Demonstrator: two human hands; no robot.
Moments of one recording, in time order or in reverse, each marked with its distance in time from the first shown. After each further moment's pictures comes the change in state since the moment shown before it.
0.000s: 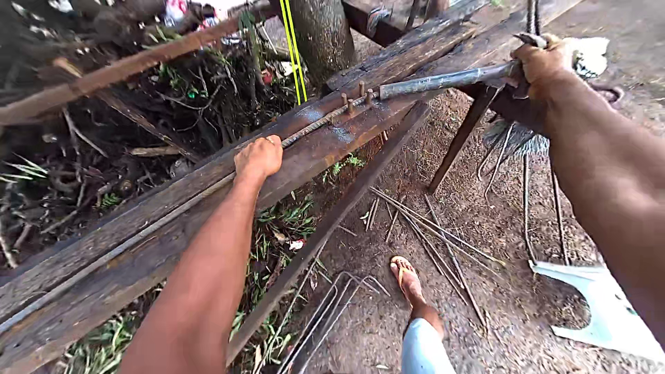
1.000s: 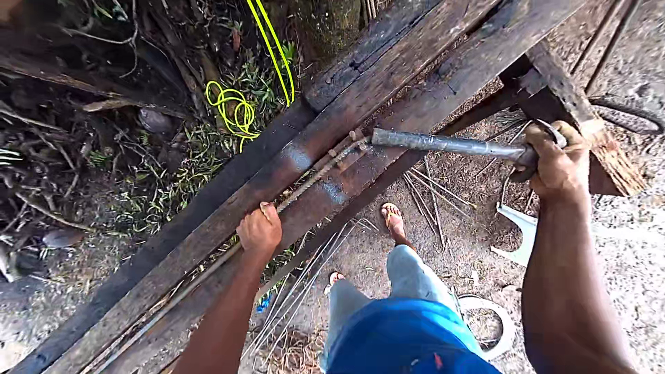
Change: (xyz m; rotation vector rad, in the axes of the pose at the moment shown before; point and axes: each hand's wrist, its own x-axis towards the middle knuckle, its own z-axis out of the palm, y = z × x) left_hand -0.001 0.008 -0.010 0.103 -0.198 -0.107; right_hand -0.057 0.022 -0.027 0.165 -0.211 0.328
